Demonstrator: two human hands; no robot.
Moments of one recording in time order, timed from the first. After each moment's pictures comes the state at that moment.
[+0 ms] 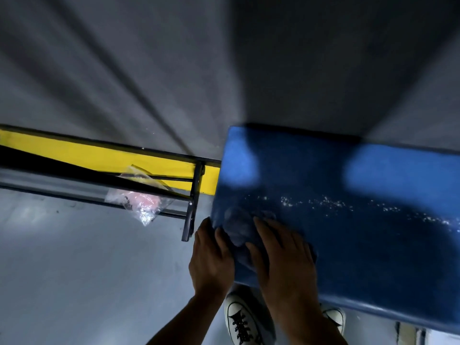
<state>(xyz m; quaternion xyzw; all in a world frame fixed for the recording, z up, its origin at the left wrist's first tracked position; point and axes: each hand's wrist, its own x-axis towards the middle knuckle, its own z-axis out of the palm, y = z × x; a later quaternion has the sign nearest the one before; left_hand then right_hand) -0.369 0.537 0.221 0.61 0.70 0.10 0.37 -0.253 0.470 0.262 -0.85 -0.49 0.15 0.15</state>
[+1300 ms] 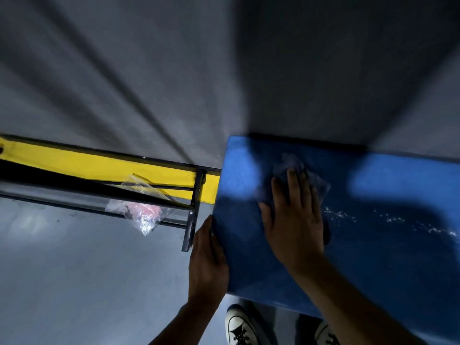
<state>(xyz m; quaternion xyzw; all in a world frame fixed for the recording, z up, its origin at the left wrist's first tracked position) -0.374 0.550 0.212 0.63 0.64 0.17 0.40 -0.190 0.536 0.233 -0.86 -0.50 0.10 0.06</state>
